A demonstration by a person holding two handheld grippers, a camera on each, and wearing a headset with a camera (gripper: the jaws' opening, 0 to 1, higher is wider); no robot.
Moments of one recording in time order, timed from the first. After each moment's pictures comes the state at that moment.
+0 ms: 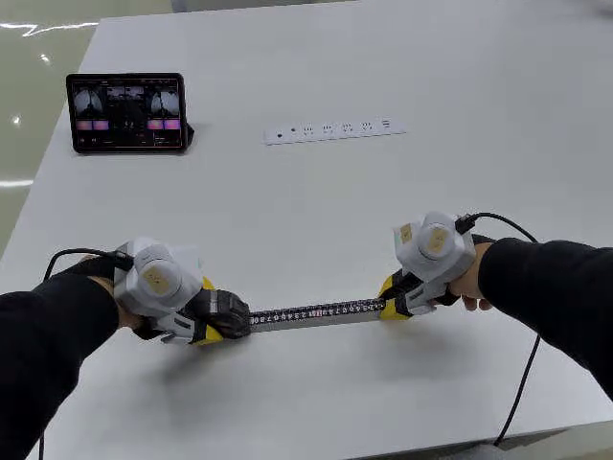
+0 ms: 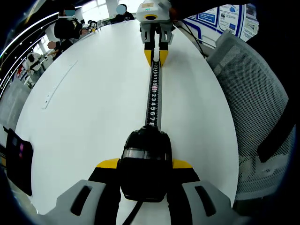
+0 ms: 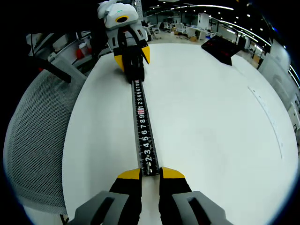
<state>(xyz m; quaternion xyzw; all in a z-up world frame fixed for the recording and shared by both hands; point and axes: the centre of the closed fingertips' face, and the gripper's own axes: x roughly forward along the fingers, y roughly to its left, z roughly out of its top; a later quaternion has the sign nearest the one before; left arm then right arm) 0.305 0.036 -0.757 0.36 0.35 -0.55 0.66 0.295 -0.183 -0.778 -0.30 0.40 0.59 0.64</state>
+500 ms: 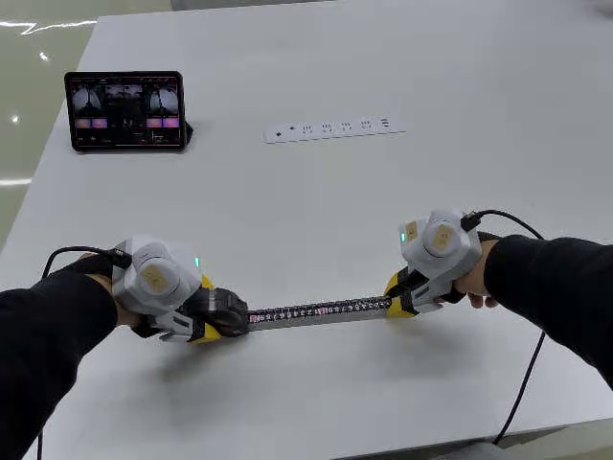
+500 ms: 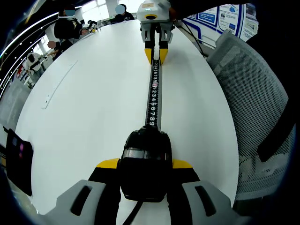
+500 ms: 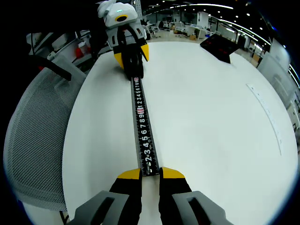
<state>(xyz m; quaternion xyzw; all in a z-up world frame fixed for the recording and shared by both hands) 0.304 0.036 -0.756 0.36 0.35 -0.56 0.66 0.296 -0.194 -0.778 -0.30 0.40 0.58 0.64</state>
